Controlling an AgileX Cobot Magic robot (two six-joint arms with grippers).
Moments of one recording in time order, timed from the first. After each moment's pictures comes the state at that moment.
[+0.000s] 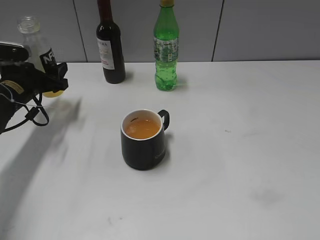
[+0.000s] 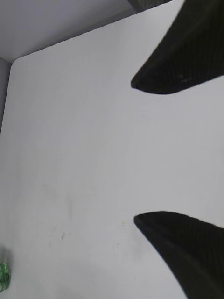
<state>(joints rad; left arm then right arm) -0.08 2.13 -0.89 0.10 -1.02 0.13 0.10 0.00 -0.41 -0.05 0.94 -0.03</state>
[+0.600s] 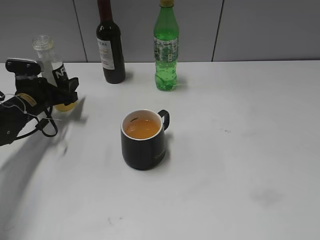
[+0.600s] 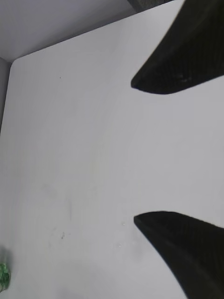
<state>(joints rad) -0.08 2.27 -0.97 0.17 -1.03 0.04 0.10 0.00 -0.41 -0.05 0.94 -0.03</state>
